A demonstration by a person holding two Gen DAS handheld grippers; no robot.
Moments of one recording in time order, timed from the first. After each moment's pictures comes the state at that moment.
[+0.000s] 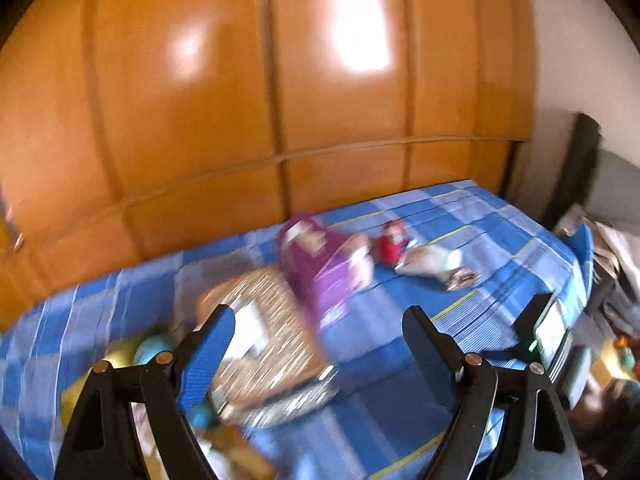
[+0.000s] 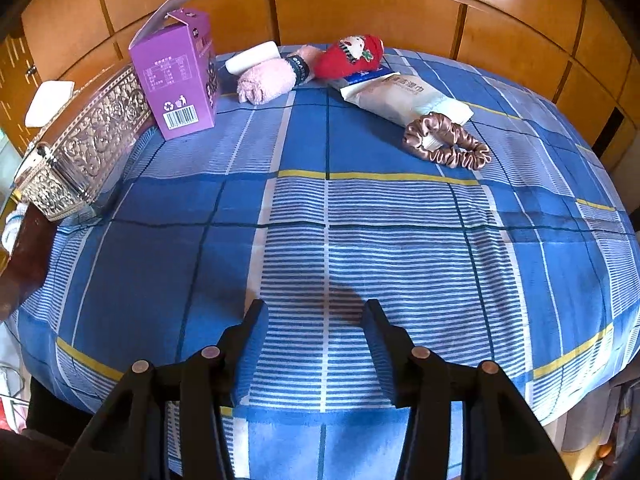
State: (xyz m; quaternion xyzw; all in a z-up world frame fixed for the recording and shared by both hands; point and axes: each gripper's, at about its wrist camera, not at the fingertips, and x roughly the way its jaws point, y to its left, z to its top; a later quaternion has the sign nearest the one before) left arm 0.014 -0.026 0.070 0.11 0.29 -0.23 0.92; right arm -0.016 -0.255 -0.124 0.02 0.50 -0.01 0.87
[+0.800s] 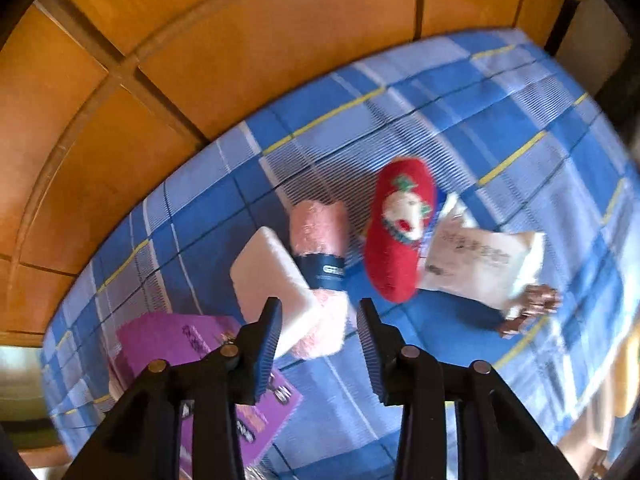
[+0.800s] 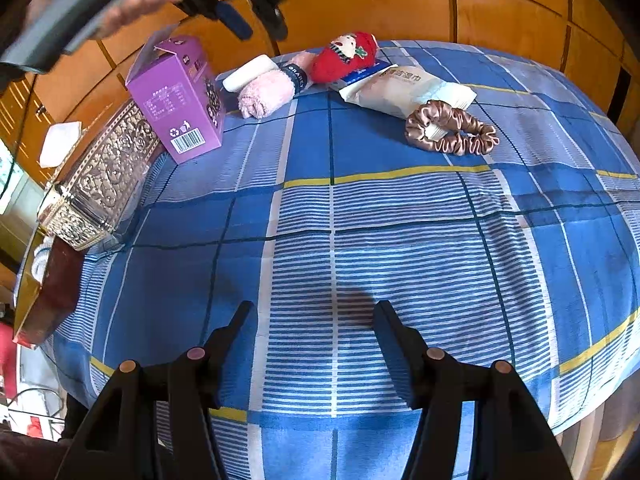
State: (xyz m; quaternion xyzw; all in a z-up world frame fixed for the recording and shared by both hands) left arm 0.246 -0.255 -0.046 0.26 0.57 -0.15 0.77; right arm -0.009 -0.264 -0.124 0.10 0.49 0.03 0.86
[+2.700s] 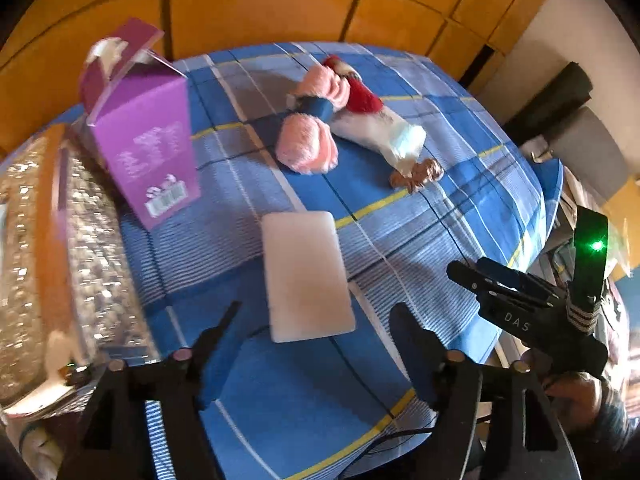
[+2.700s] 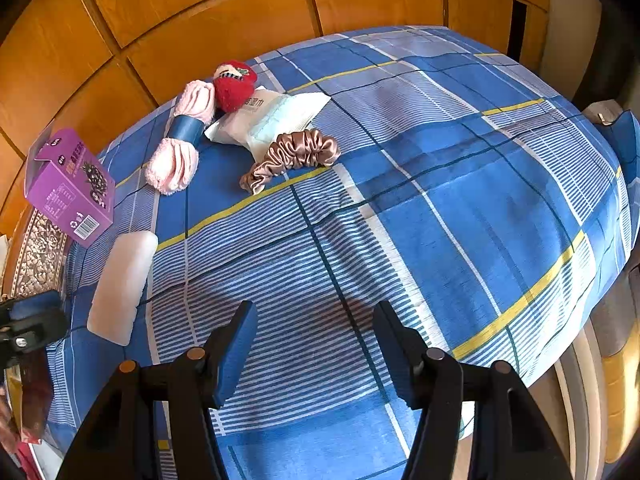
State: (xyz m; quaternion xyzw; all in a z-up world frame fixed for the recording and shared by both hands) left arm 0.062 -0.132 -0.067 0.07 0.54 -0.31 0.78; right arm -0.025 -0.334 -0.117 0.18 0.48 -0.14 0.85
